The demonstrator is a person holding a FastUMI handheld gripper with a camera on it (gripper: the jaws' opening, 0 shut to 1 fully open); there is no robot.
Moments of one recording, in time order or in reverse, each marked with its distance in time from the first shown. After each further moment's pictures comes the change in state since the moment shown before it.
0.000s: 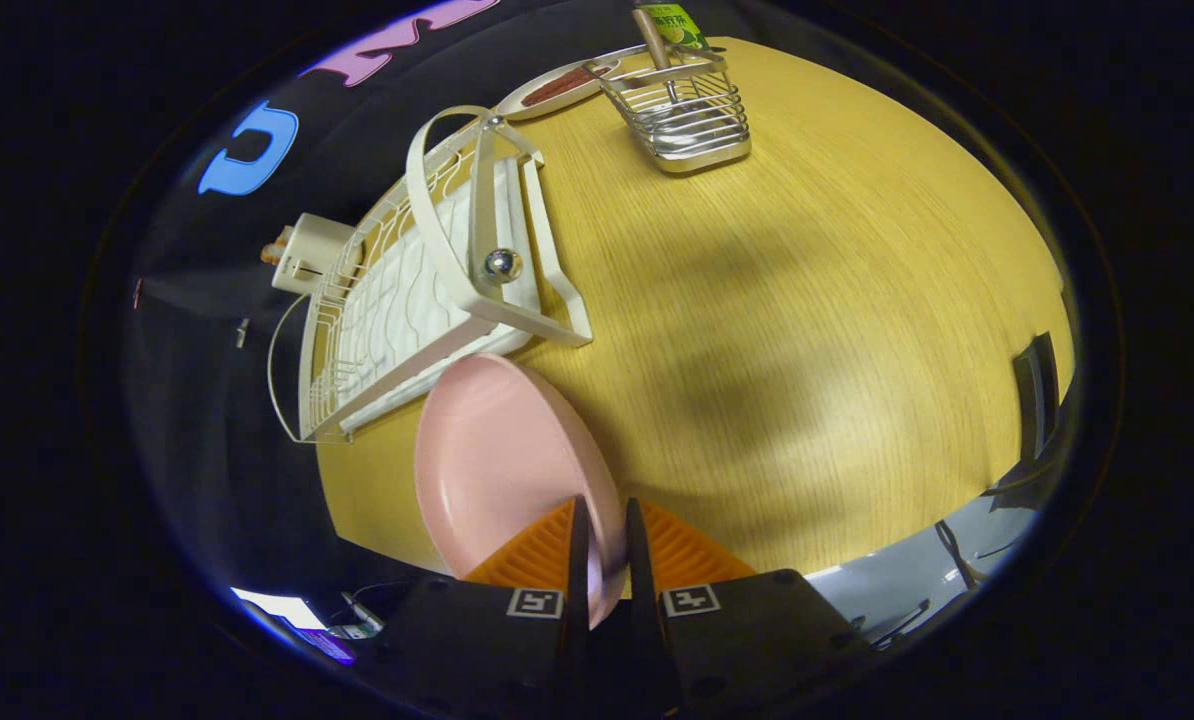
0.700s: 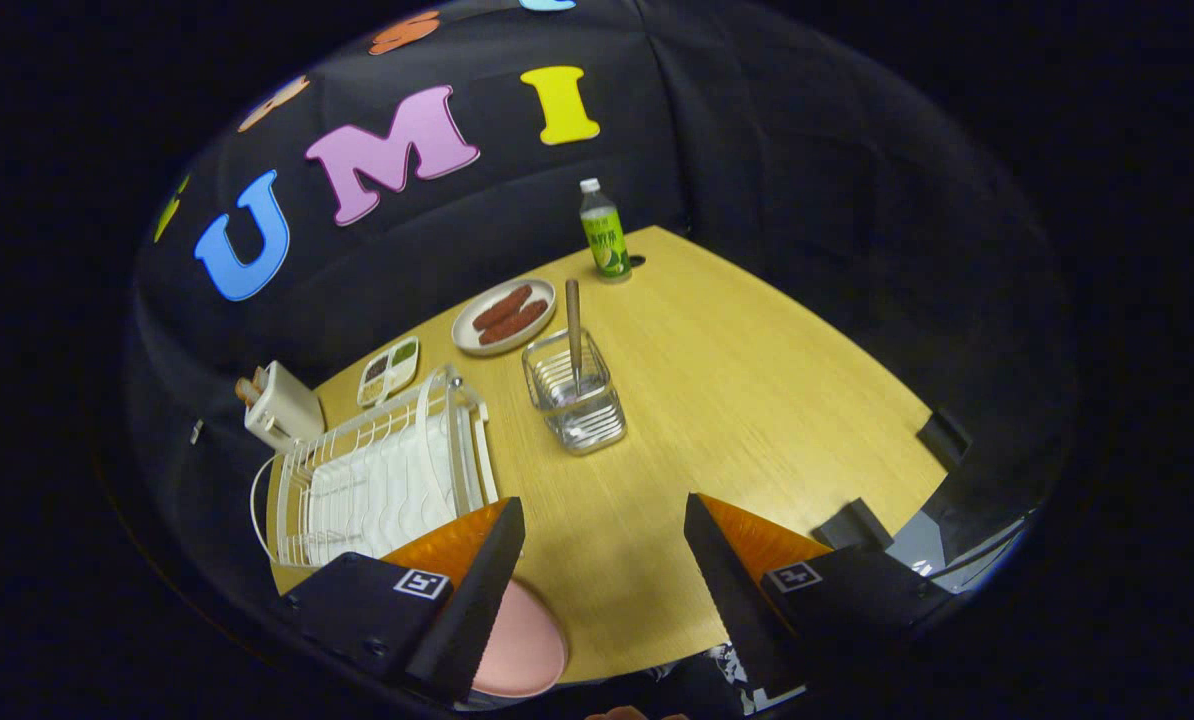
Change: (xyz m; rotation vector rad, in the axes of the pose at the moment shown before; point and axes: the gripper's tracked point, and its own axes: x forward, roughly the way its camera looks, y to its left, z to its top) arm -0.137 -0.029 0.157 -0.003 -0.686 -0.230
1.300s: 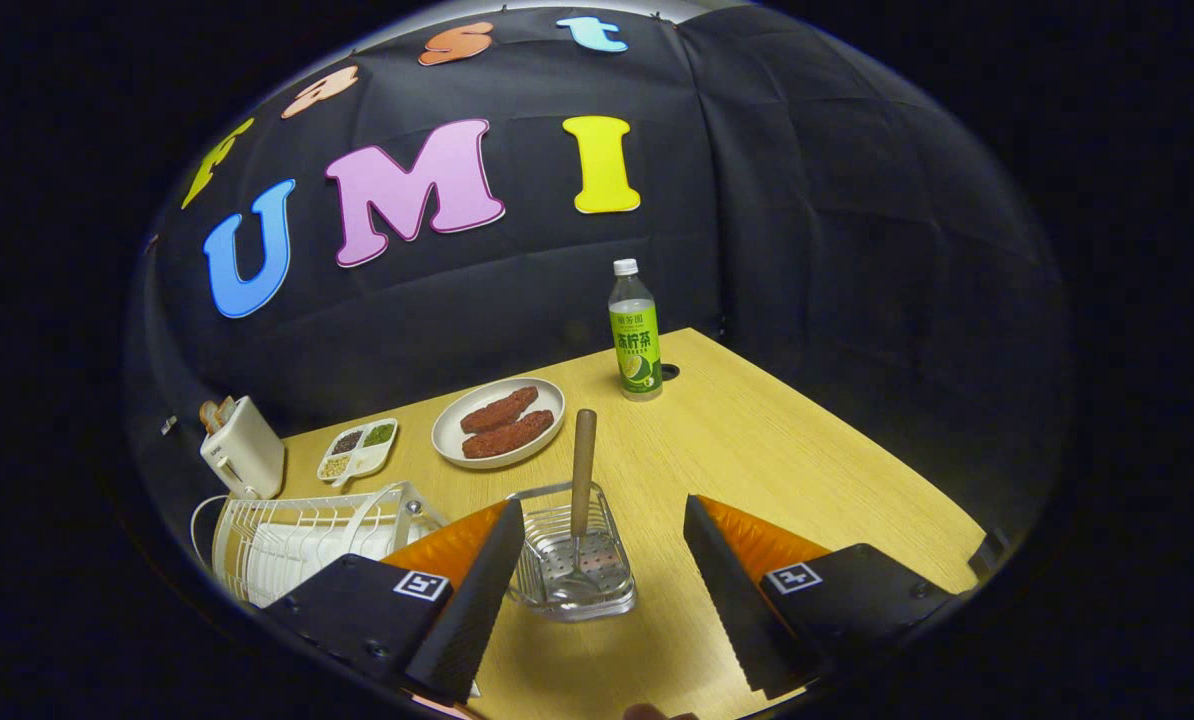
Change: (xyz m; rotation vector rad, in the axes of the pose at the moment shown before) arm 0.145 0.019 0.074 -0.120 -0.248 0.081
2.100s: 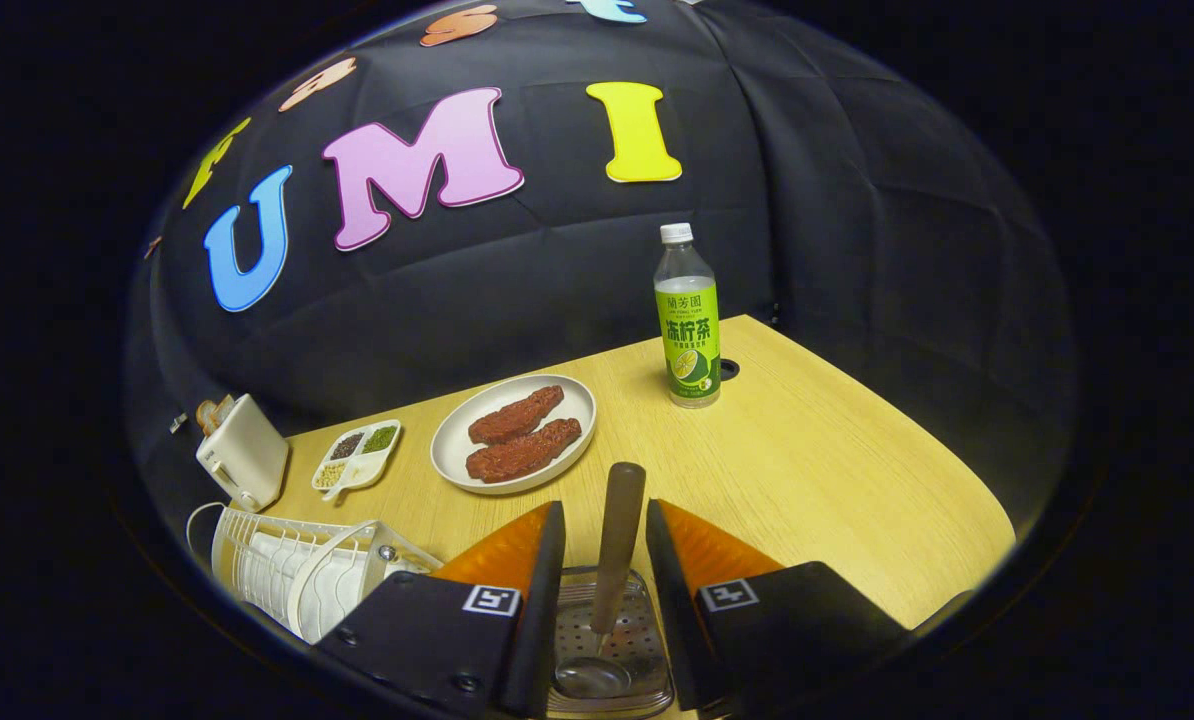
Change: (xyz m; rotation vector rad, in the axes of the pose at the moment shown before) arm 0.083 0.019 -0.003 0.004 0.053 0.094
